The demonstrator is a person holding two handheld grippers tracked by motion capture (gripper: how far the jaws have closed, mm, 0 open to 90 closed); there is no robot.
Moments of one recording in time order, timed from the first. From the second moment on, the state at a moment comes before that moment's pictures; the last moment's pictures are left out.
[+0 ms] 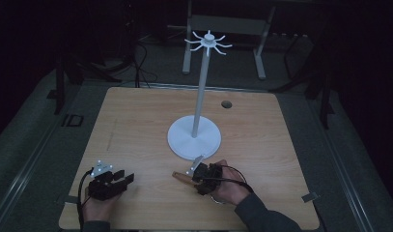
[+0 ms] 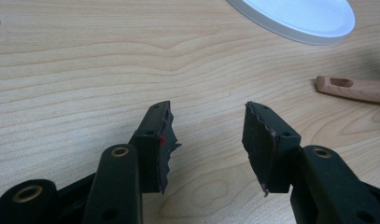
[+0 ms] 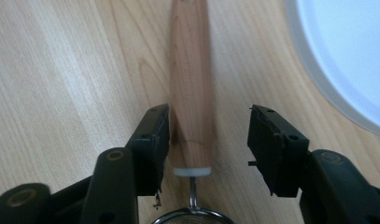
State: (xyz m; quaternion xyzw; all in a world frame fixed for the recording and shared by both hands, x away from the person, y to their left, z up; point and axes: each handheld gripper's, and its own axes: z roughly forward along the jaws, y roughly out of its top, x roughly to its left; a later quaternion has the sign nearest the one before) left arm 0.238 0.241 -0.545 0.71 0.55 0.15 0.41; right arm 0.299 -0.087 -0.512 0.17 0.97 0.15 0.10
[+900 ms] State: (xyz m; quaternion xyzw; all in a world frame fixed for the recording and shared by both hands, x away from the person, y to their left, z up) left arm 0.239 0.241 -0.545 0.71 0.55 0.14 0.40; right arm 0.327 -0.081 -0.521 0.19 0.98 0.06 0.02
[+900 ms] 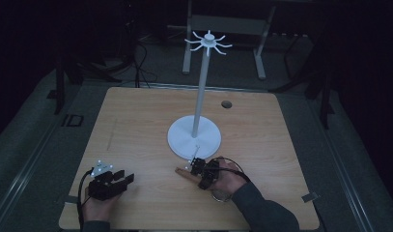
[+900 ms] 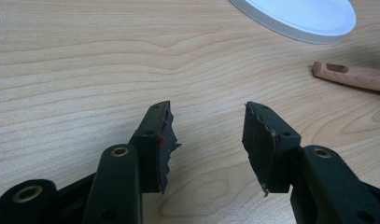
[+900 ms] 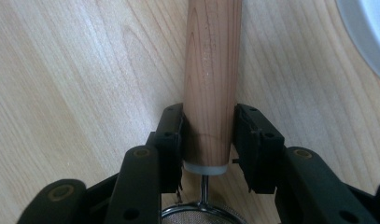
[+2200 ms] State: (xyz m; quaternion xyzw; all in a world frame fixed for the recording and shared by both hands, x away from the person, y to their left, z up) left arm 0.240 0.240 -0.545 0.71 0.55 0.15 0.41; right arm 0.326 -0.109 -0.497 0.25 0.94 0.23 0.10
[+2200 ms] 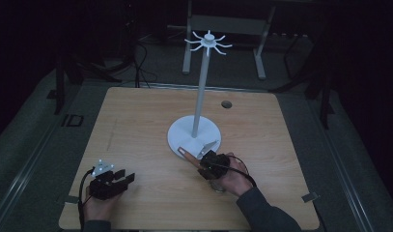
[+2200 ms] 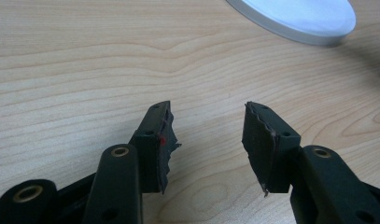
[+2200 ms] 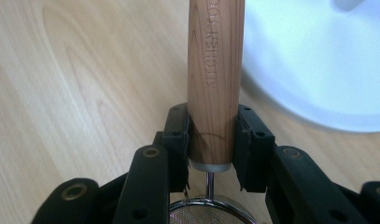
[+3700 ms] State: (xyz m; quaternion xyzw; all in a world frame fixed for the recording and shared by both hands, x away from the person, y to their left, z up) left arm 0.240 0.240 -0.545 0.71 0.55 0.15 0.41; right arm 0.328 -0.141 -0.428 0.34 0.80 0.44 0.21
